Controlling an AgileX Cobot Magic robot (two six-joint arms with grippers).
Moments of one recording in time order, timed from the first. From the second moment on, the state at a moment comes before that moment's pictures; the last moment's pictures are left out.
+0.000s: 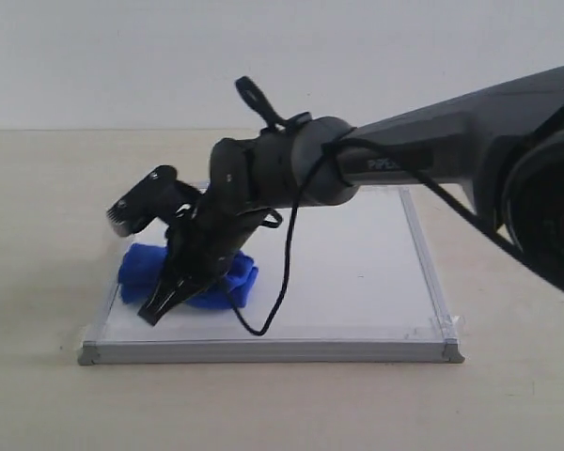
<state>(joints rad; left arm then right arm) 0.05 0.05 0.00 0.06 0.31 -0.12 0.69 2.25 -1.61 0.35 0.53 -0.60</state>
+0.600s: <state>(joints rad) 0.05 0.05 0.00 0.06 0.31 -0.12 0.58 2.34 -1.79 -0.24 0.62 -0.08</state>
